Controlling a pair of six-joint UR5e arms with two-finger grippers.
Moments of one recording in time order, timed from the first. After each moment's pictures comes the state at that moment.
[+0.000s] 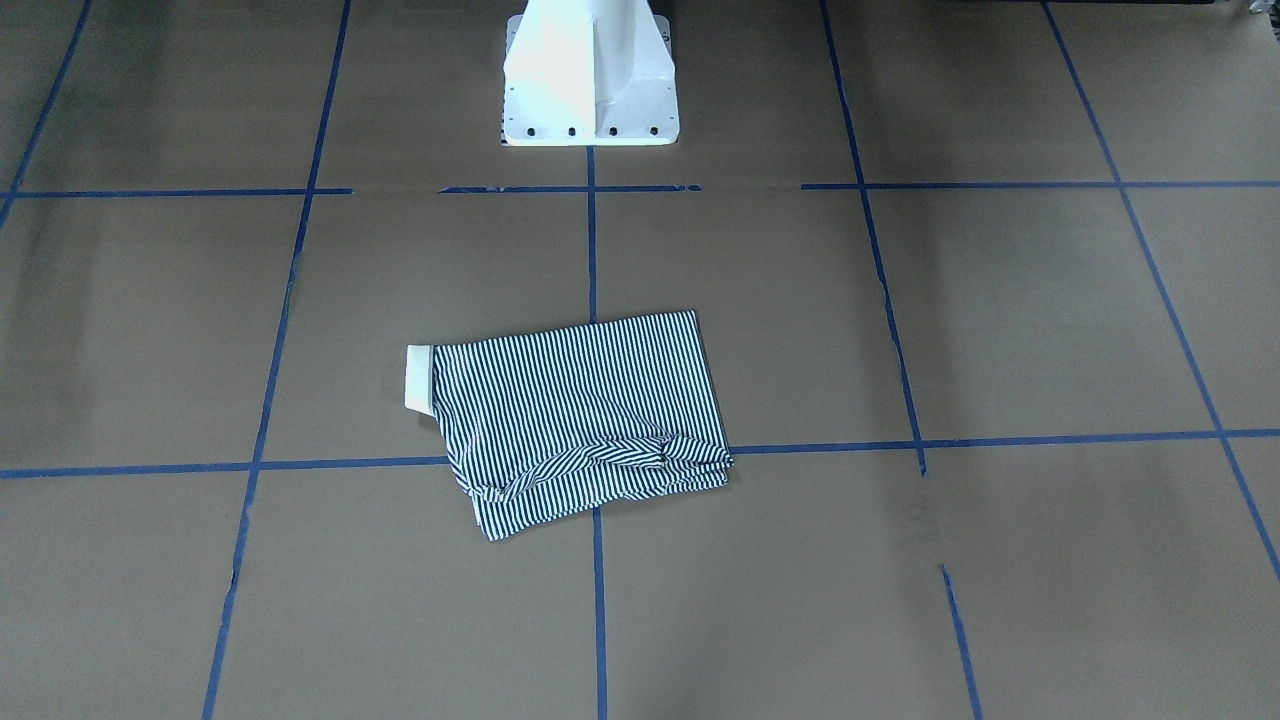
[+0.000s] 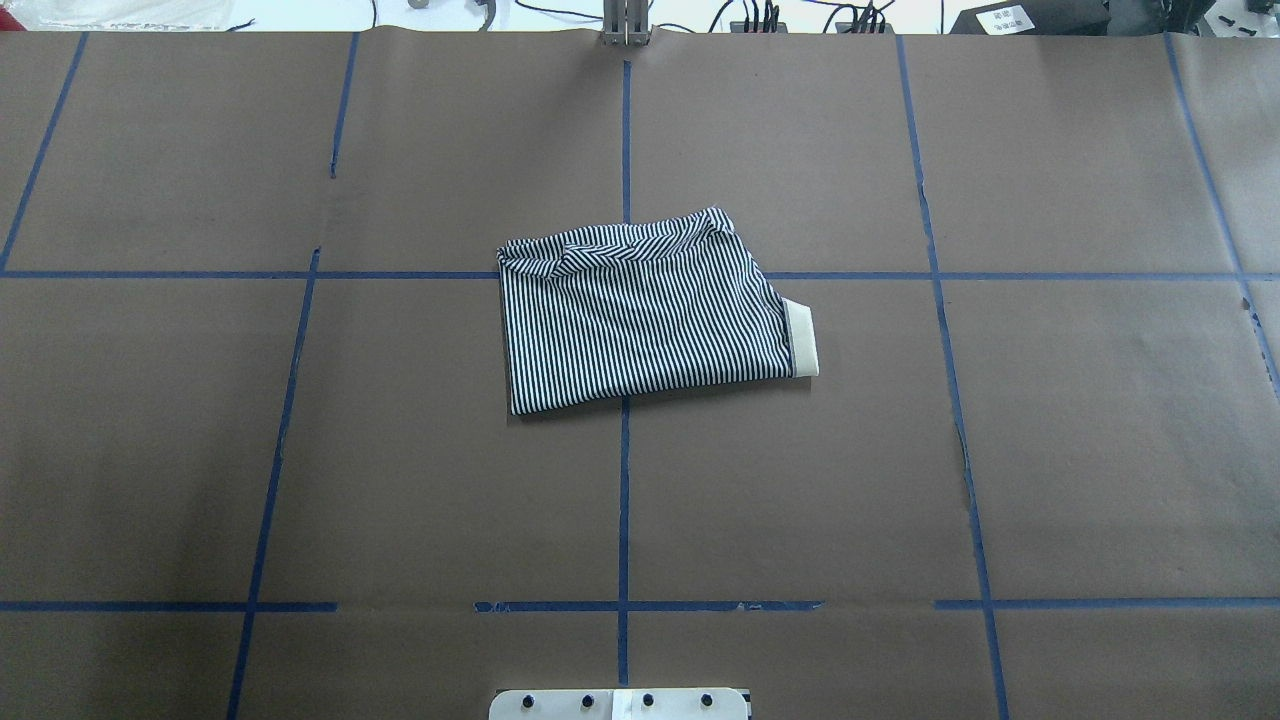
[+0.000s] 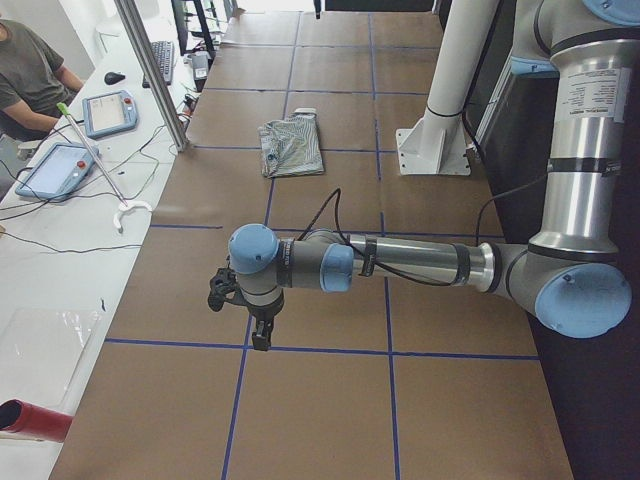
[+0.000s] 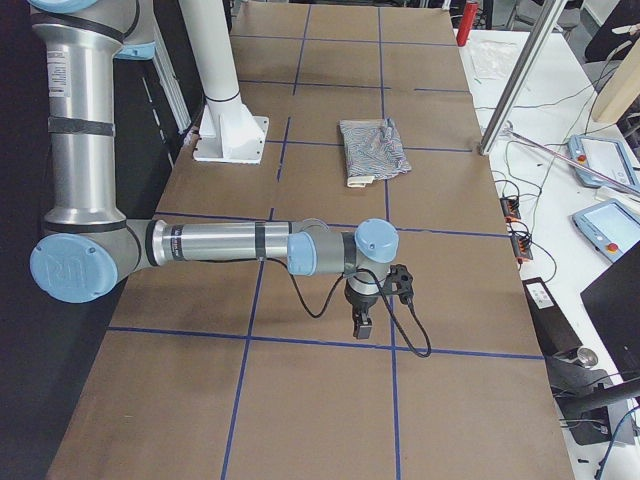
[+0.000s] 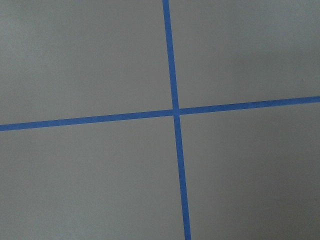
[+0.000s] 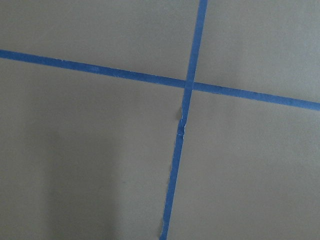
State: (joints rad) left arm -1.57 -1.58 -1.62 -1.56 -2.35 0.04; right arm 1.45 -1.60 1.66 -1.57 2.28 -0.02
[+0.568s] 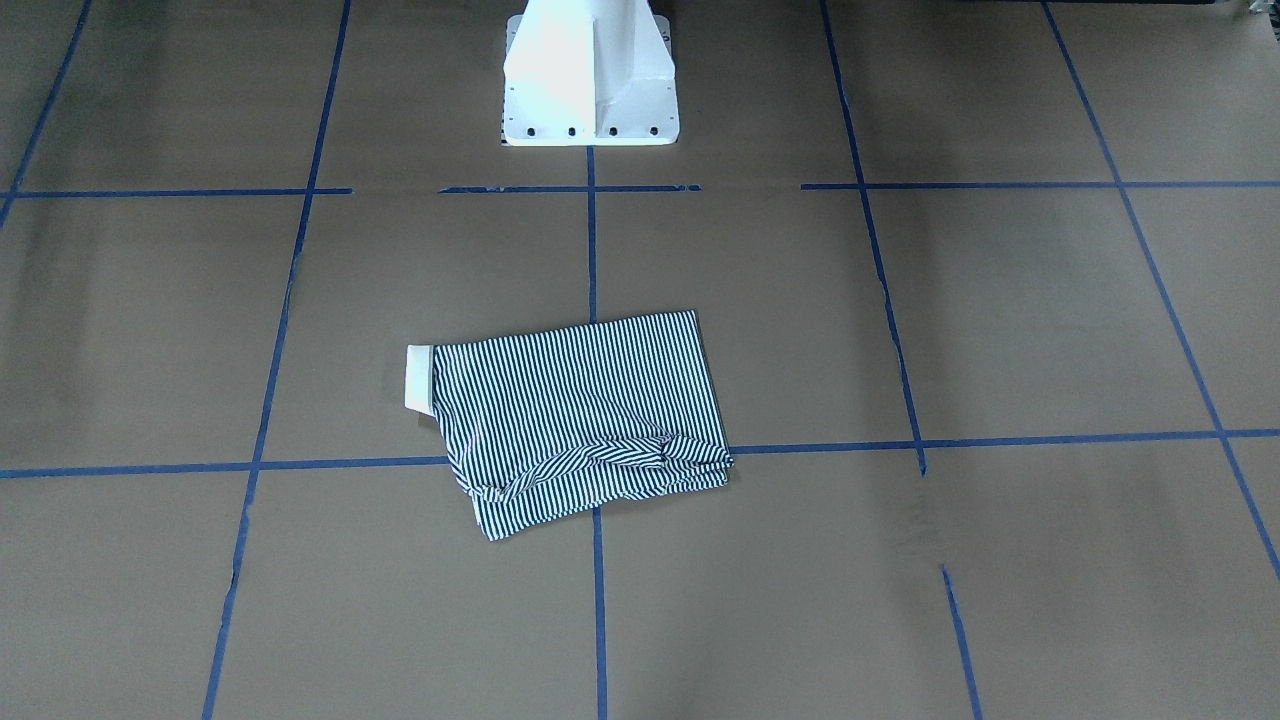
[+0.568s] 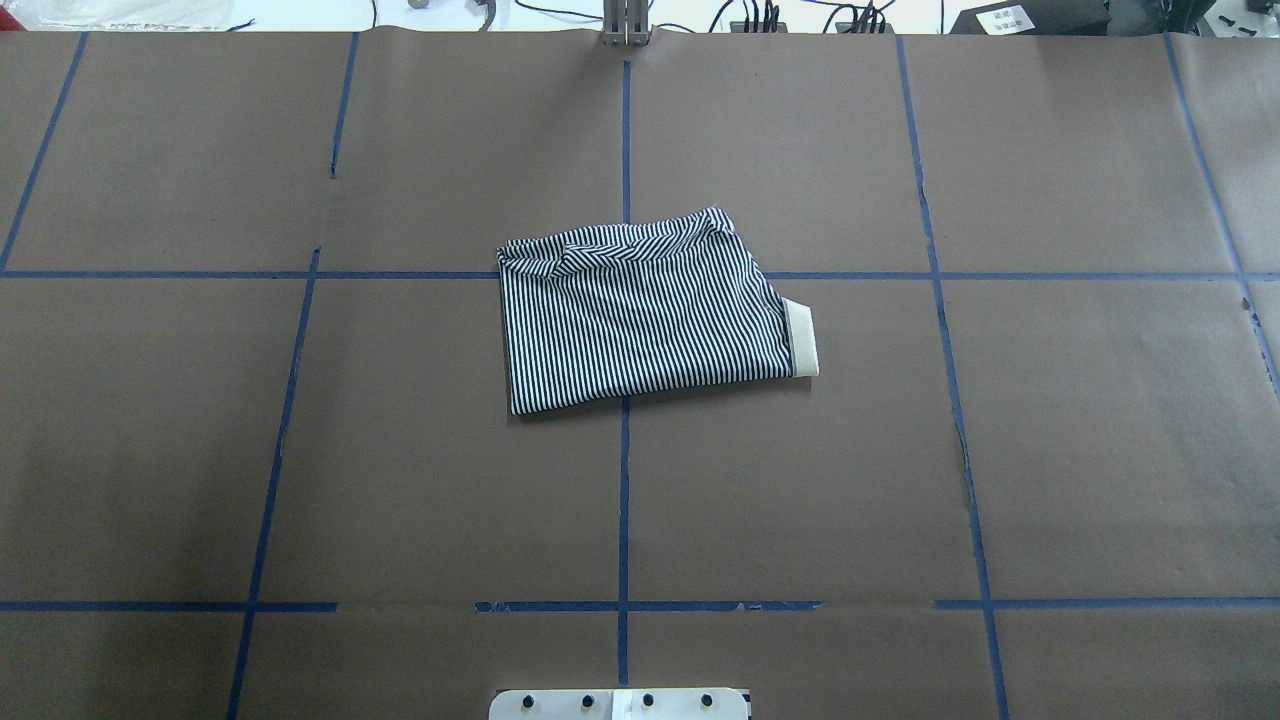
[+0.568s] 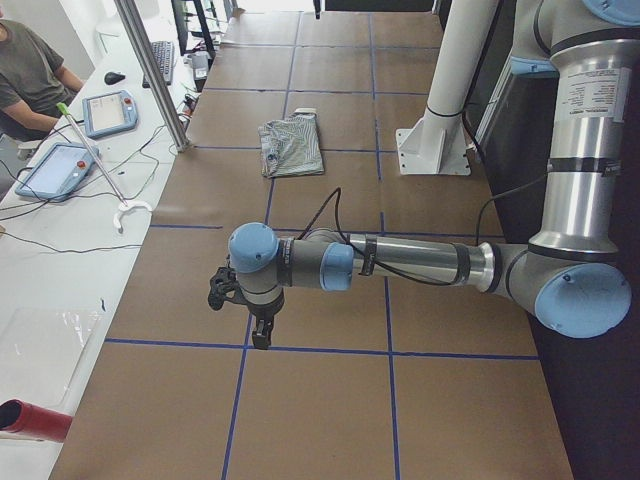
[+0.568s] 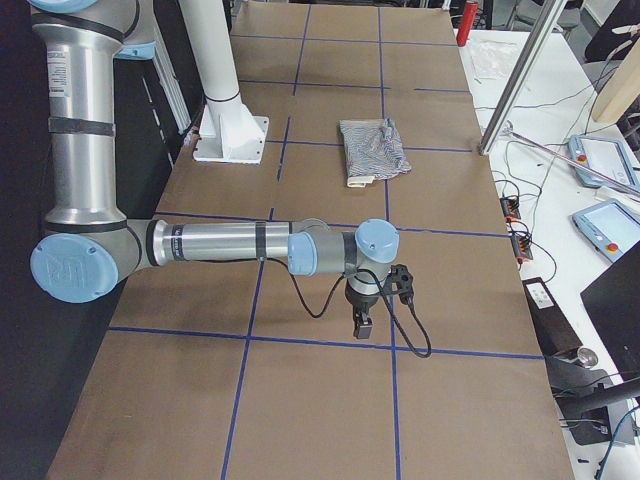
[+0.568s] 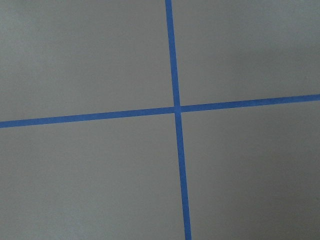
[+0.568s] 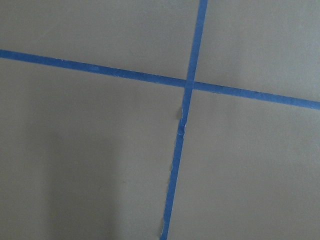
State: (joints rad) left arm -1.57 -1.58 -1.65 -1.56 -2.37 0.04; right arm 1.45 -1.60 1.65 -1.57 2.28 -0.02
